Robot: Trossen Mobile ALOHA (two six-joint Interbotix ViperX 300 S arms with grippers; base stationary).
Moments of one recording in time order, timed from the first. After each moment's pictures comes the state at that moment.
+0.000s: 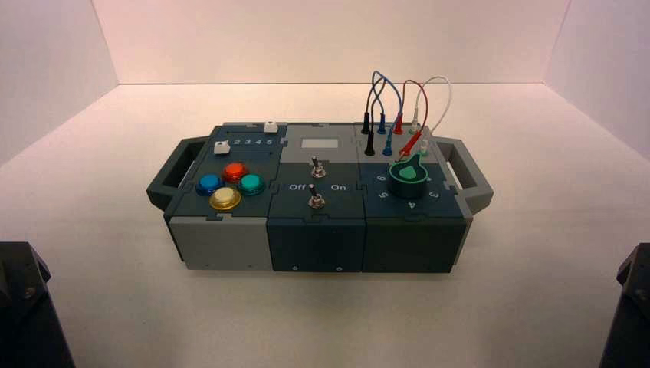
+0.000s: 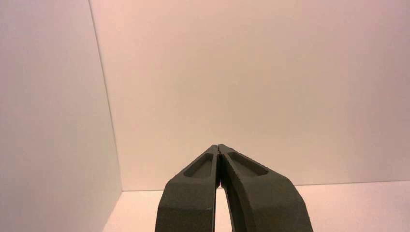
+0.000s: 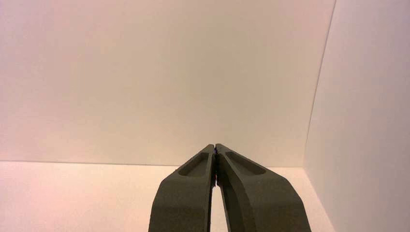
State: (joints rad) left arm -0.04 -1.01 1.16 0.00 -0.18 0.02; right arm 0.03 -0.93 1.17 0.02 -0.21 0.00
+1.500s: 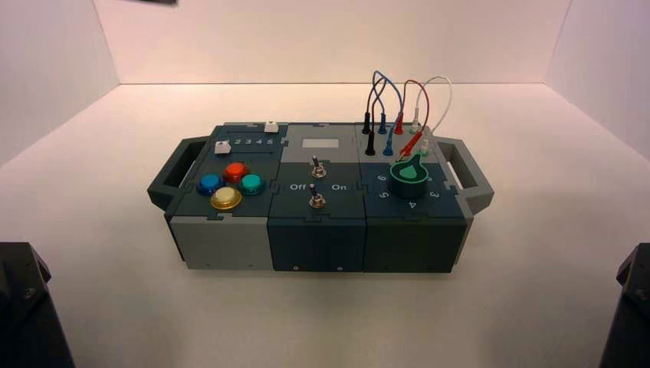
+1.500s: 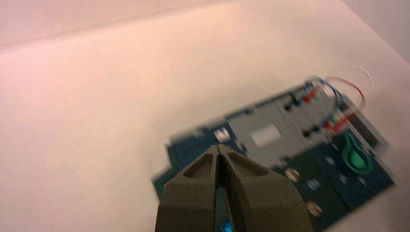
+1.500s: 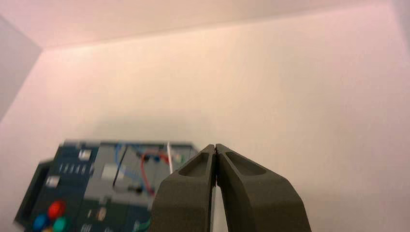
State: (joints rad) left arm -0.51 -0.79 1.09 -0.06 0.39 -0.06; right arm 0.11 -0.89 1.03 0.29 0.61 0.00
